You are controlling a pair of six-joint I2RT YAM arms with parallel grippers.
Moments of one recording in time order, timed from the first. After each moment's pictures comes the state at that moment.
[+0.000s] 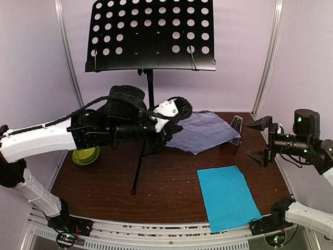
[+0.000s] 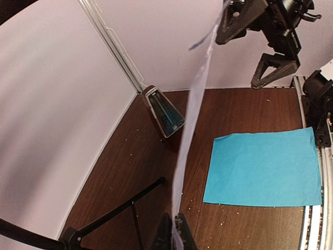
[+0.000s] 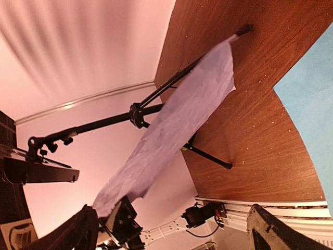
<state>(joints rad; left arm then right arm) -1.17 1.47 1.41 -0.29 -0.11 0.35 0.42 0.64 0.89 -0.66 -0.41 1.50</state>
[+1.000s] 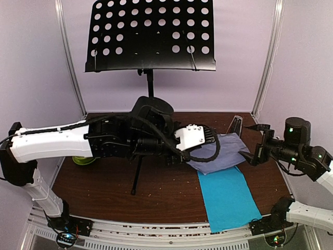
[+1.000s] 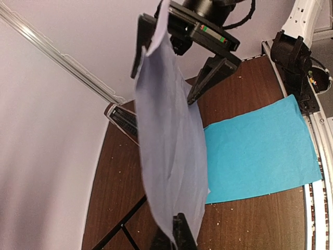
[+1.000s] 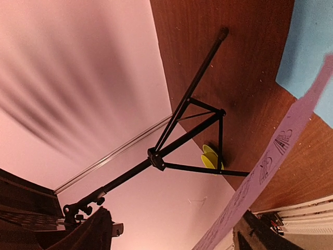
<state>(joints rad) -1.31 1.62 1.54 -0.38 -0.14 0.55 0.58 0.62 0.75 -0.49 -0.08 1.98</state>
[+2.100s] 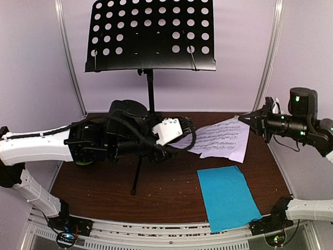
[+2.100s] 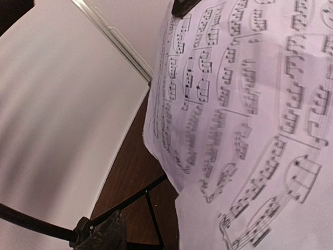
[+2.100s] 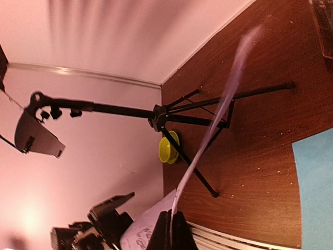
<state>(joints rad) -1.28 1.44 1.33 -0.27 -0.30 0.47 0.63 0.85 1.15 -0.65 -0.15 1.28</state>
